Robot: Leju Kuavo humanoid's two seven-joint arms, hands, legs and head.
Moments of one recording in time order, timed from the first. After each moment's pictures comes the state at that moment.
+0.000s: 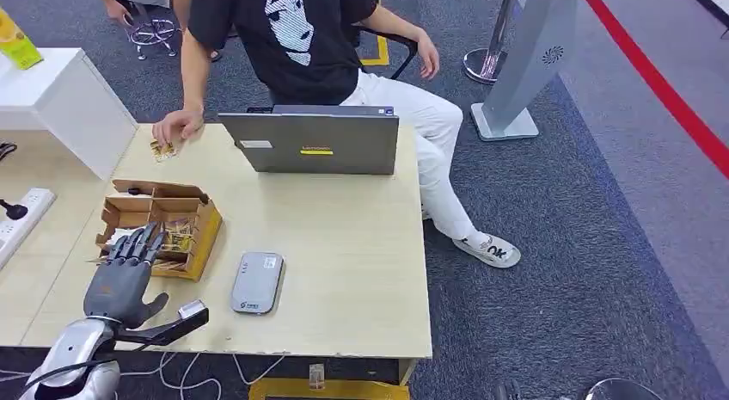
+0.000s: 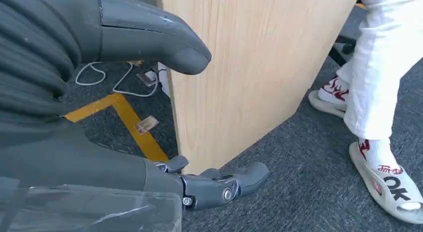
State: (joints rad) left arm -0.06 0.31 -0.02 -1.21 -1.34 0.25 -0.20; right arm -0.15 0.13 -0.89 -0.25 0.08 0.34 -0.56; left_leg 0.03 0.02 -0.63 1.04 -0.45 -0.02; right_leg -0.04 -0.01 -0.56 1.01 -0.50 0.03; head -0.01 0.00
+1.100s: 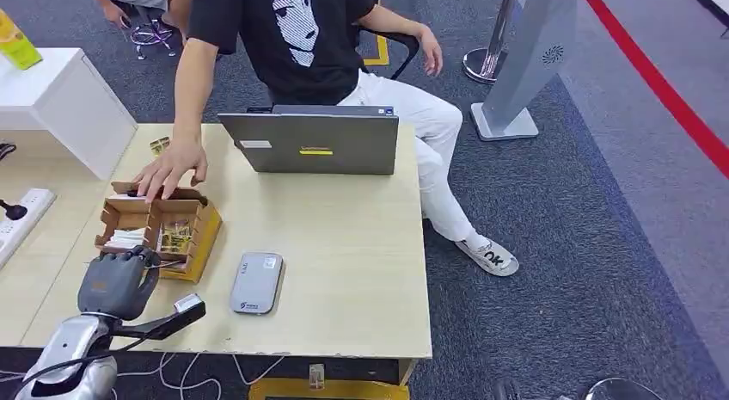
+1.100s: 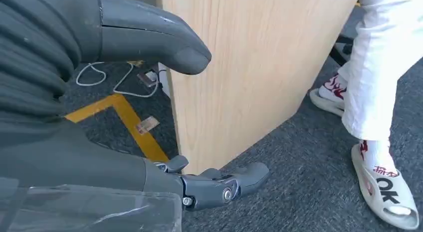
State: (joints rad) left arm -0.07 0.31 0.00 -1.20 -1.31 0.26 -0.22; right arm -0.15 0.13 -0.89 -0.25 0.08 0.34 -0.56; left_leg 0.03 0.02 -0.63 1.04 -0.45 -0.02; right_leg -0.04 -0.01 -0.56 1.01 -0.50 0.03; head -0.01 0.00
